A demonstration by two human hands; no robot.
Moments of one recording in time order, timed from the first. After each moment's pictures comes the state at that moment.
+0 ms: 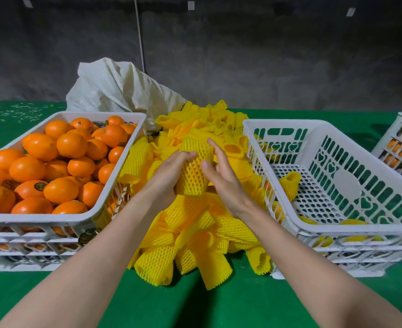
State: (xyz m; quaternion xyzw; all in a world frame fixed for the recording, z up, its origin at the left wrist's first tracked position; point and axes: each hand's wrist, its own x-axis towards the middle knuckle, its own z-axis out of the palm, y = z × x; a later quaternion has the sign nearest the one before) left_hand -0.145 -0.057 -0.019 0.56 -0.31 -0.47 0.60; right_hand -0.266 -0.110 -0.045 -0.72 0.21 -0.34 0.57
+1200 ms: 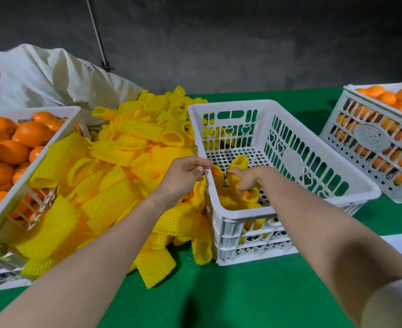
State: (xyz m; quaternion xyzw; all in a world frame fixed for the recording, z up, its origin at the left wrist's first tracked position) left_hand -0.278 -0.139 -0.061 0.61 -0.52 -0.36 0.49; right_hand -0.427 -0.301 -0.107 -0.78 0.51 0.24 0.26
